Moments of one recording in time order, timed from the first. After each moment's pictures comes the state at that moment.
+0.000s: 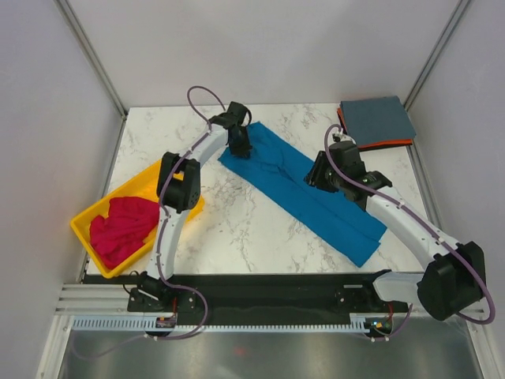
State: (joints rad) left arm -0.40 2.40 2.04 -0.75 0.04 -0.56; right arm 0.42 1.25 0.99 -0.44 0.02 0.65
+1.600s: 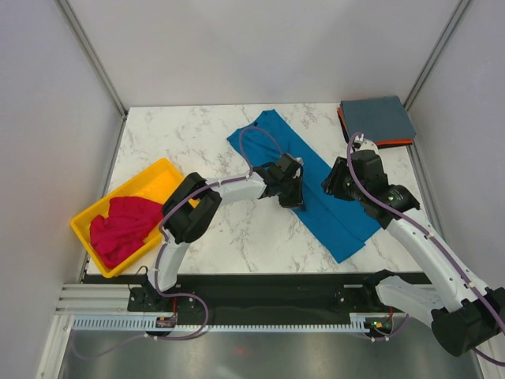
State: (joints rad) left arm -0.85 2.15 1.54 -0.28 0.26 -0.77; right arm 0.41 1.02 0.98 -0.63 0.11 0.60
